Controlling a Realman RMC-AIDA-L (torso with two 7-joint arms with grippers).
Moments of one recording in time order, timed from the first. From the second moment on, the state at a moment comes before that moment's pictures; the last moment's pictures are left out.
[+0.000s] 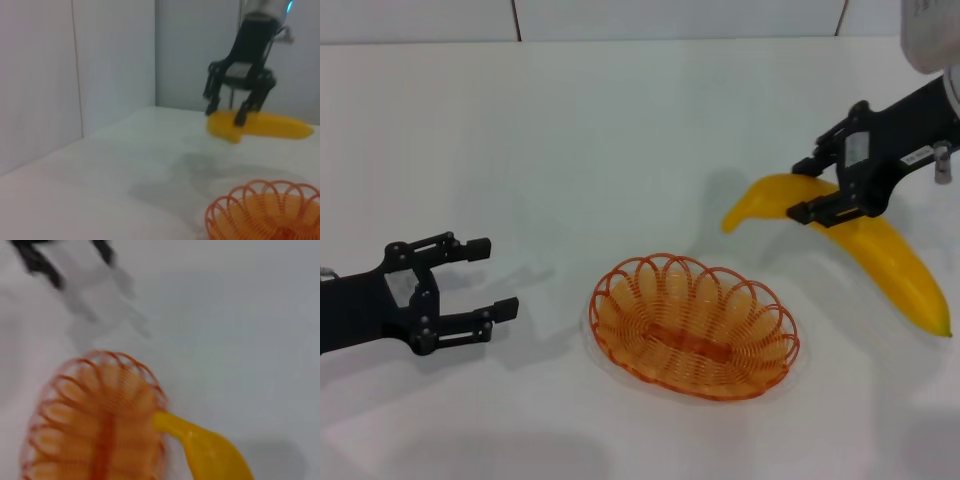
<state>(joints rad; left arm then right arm) -0.38 -2.02 0.74 0.59 1.92 1.61 -1.01 0.66 2.03 -1.11 -1.34 -2.46 -1.73 1.90</state>
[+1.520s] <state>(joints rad) -0.41 -2.03 0.73 0.58 1.96 1.60 -1.02 0.72 2.04 -1.63 -1.21 -2.20 -1.43 2.06</state>
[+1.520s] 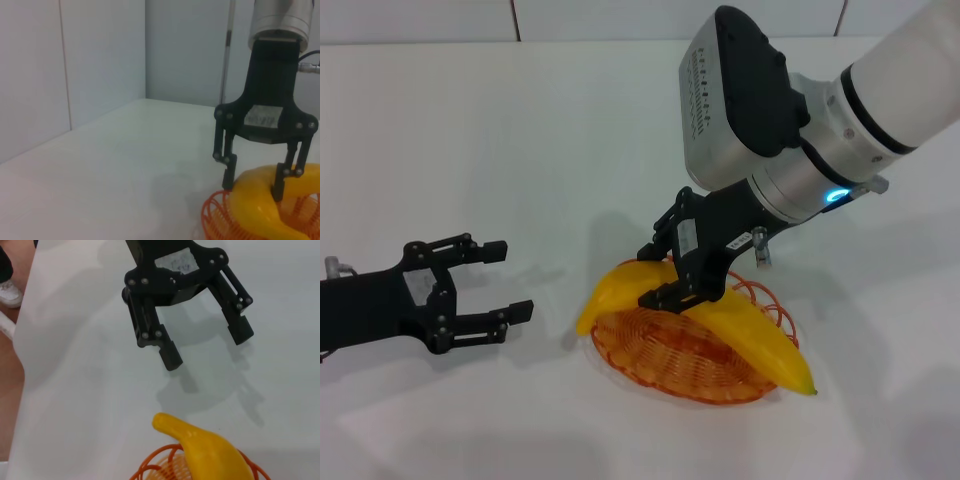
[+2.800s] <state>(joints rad) -0.40 -2.03 0.72 0.58 1.96 1.59 -1.02 0.70 2.03 -1.58 -1.33 -2.17 -1.57 2.03</state>
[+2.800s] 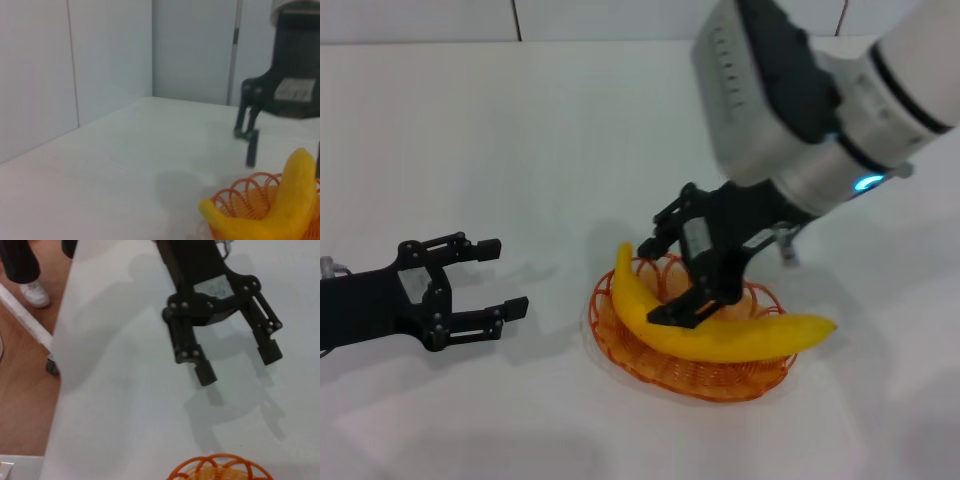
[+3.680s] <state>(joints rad) -0.39 -2.03 0.72 0.58 1.96 1.58 -1.01 0.32 2.03 -0.73 -1.06 -1.95 -1.90 1.23</state>
